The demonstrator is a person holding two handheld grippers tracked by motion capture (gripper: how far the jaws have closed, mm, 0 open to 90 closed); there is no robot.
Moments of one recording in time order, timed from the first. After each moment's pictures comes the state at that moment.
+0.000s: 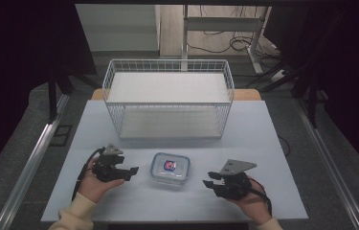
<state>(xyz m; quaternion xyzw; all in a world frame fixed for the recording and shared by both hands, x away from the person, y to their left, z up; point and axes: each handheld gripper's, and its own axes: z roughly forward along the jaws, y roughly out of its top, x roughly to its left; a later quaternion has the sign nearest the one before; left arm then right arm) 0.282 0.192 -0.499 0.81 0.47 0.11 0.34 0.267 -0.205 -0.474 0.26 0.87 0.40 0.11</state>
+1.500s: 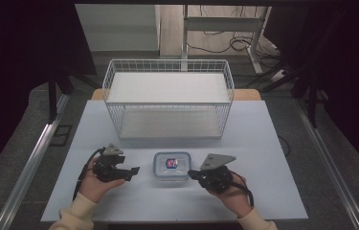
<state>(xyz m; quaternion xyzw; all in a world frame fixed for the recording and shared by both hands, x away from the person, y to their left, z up) 0.282 0.191 -0.498 0.80 0.46 0.11 0.36 0.278 -0.159 -0.466 0.22 0.88 0.41 0.11</state>
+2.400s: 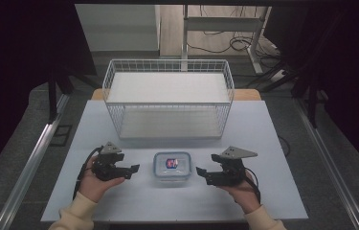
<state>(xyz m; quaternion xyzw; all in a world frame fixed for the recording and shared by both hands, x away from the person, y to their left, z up) 0.282 0.191 -0.492 0.79 0.47 0.11 0.38 0.294 -0.194 -0.469 0.35 0.81 0.46 0.11</state>
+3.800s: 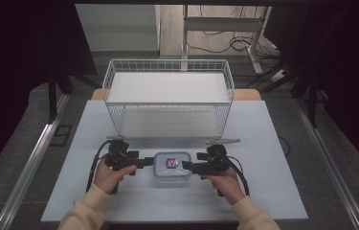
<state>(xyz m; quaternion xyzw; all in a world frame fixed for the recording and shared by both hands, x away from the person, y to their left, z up) 0.313 0.163 -0.483 0.74 0.51 -0.03 0.44 0.329 -0.155 -0.480 0.41 0.79 0.45 -0.01</state>
